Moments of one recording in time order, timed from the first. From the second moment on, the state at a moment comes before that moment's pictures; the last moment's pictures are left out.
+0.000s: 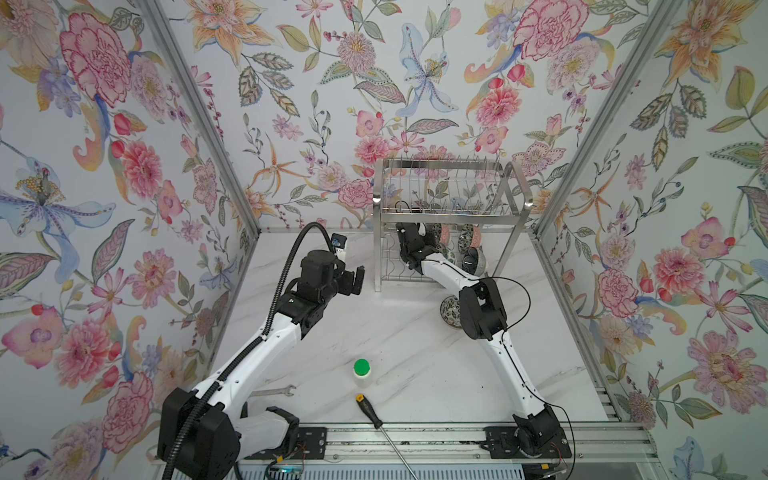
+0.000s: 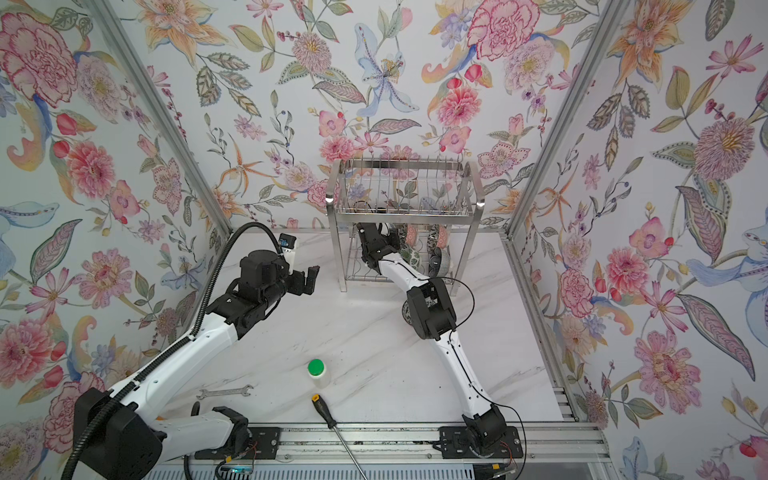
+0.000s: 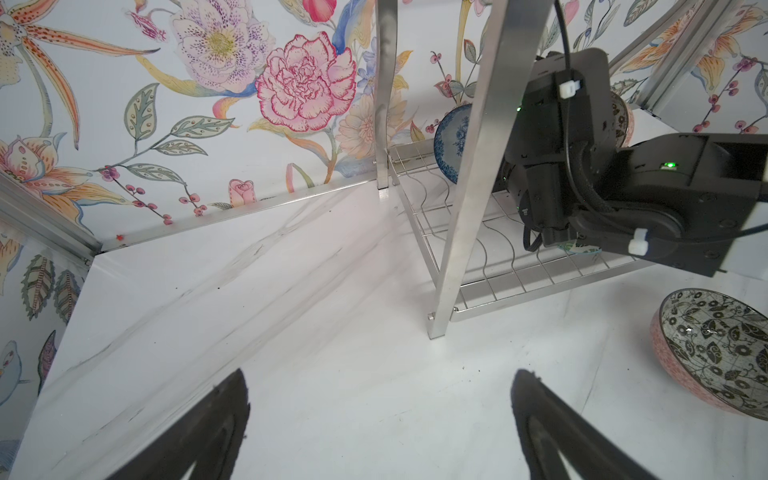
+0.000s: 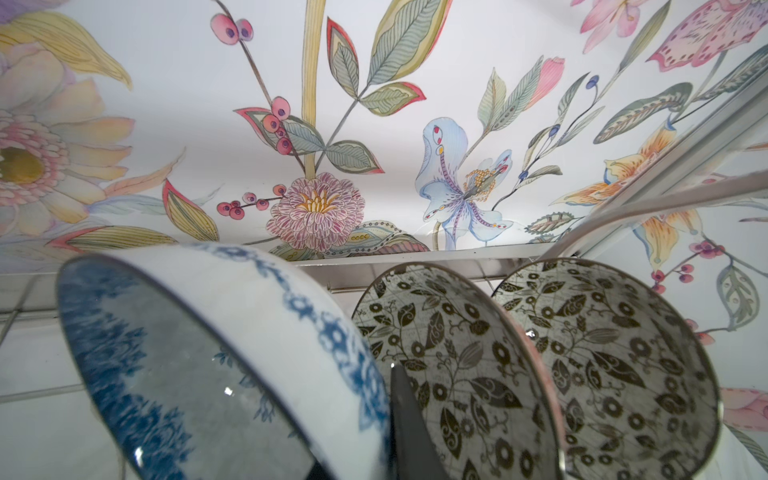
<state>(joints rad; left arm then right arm) -0.43 1.24 1.00 -0.21 -0.13 -0.01 0.55 2.65 2.32 -0.15 0.90 0.07</state>
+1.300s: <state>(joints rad) -0.43 1.19 0.91 -0.16 -0.11 -0.05 0.61 2.77 2.51 -0.20 1.12 0.04</state>
